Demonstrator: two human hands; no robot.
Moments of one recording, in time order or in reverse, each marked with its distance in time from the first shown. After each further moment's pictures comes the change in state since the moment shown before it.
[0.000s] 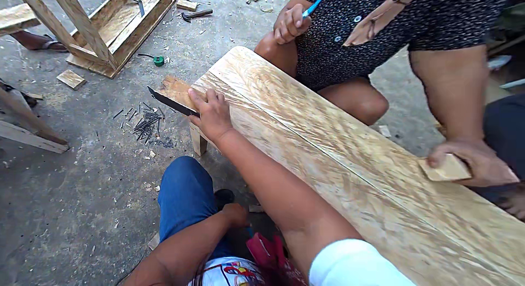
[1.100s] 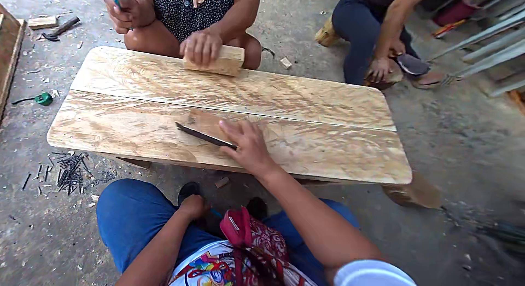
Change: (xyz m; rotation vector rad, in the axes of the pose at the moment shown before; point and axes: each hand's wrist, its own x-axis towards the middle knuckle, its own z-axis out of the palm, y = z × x) left_hand 0.067 -0.024 0.027 0.288 -0.027 0.099; right_hand -0.275 0.160 -0.064 -0.081 0.398 0.348
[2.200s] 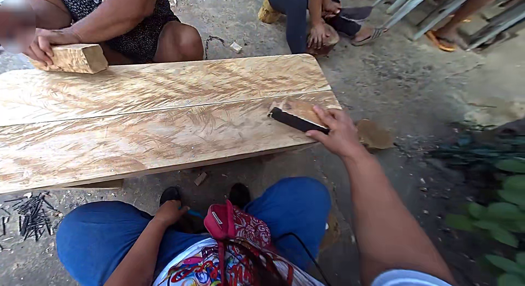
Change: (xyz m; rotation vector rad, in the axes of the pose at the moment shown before) left_hand 0.009 0.004 0.003 0.183 -0.029 -0.039; right_hand -0.187 0.204 -0.172 -0.236 0.023 0.555
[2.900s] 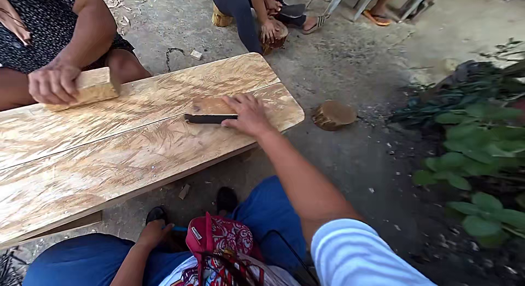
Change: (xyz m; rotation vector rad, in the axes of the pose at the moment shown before) left_hand 0.011 0.008 0.000 0.057 0.013 -0.027; right_hand 0.057 -0.094 0.026 0.019 -0.042 -0.080
